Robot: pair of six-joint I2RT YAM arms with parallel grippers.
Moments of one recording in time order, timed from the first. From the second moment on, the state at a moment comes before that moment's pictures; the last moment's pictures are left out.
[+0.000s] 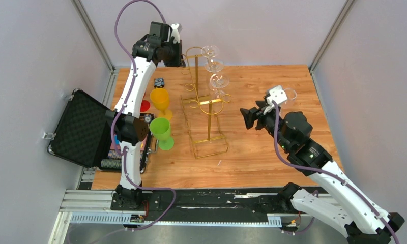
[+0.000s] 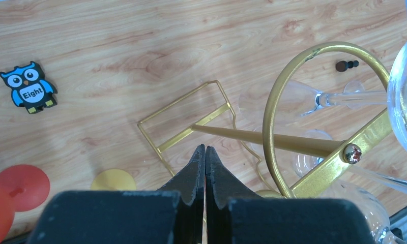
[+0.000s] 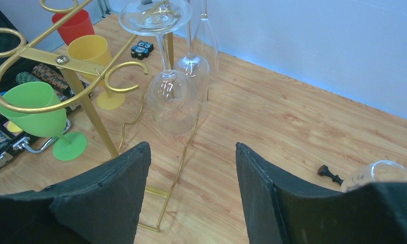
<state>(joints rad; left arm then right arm) -0.30 2.17 2.55 -1.08 0.24 -0.21 0.70 0.76 0.91 -0.20 0.19 -0.02</state>
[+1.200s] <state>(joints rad) -0.30 1.81 2.36 -1.05 -0.07 -0.17 0.47 1.23 1.56 -0.55 -0.09 0.28</state>
